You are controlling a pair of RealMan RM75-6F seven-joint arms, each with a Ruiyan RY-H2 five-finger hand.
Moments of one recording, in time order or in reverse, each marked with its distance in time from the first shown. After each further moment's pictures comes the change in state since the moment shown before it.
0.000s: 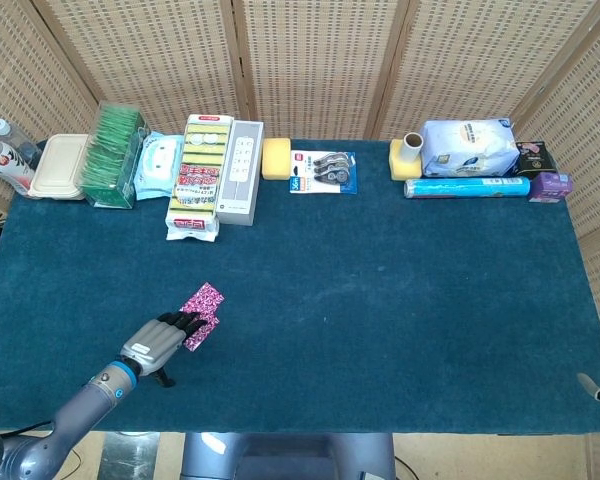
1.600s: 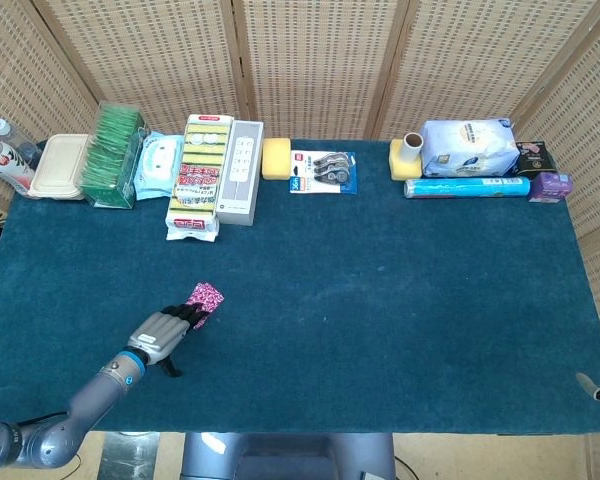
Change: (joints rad) left arm 0.028 -0.058 -0.091 0.086 -0.091 -0.058 0.034; right arm 0.002 -0.007 -0.002 0.005 -0.012 0.000 -0.012
